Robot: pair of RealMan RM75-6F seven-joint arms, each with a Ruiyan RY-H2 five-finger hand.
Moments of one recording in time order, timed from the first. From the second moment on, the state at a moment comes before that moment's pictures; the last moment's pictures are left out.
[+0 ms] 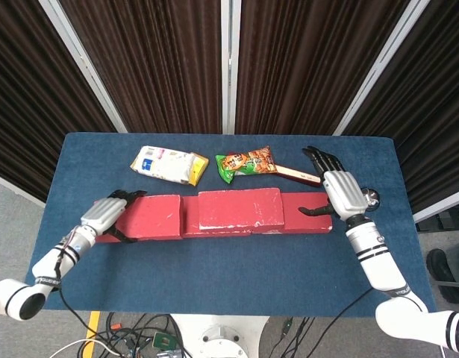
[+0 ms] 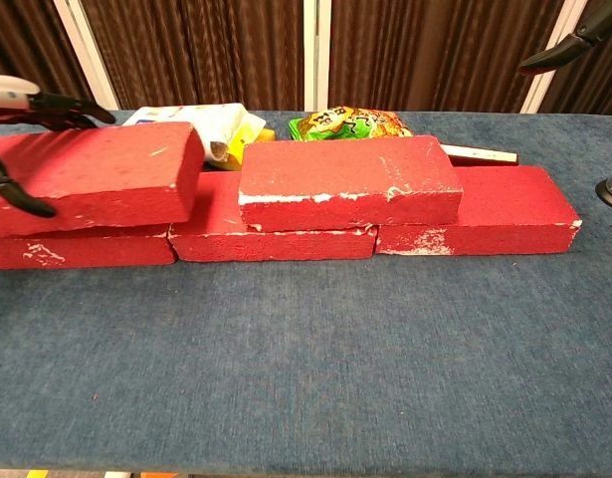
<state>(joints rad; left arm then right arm) -0.67 -1.15 -0.13 -1.60 1.25 0.68 -0.19 0.64 -1.14 0.29 -1.85 -1.06 1.06 -0.03</state>
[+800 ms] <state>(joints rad) -0.75 -1.27 -0.13 -1.47 1.18 0.64 -0.17 0.62 -1.15 0.28 -1.83 -1.10 1.07 0.01</state>
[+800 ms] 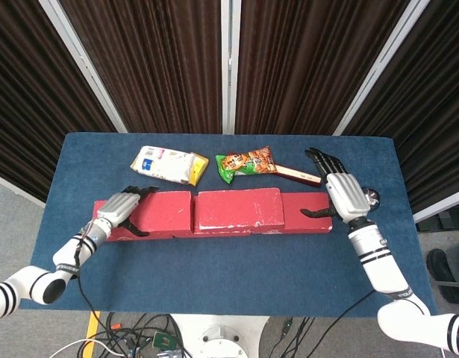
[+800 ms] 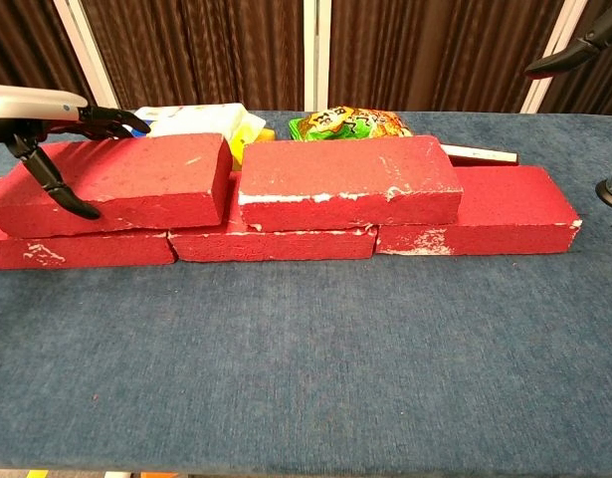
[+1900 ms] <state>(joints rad) -0.78 -1.29 -0.13 -1.48 1.12 0.63 -0.13 0.61 -1.16 0.28 -1.79 -1.09 1.04 0.03</state>
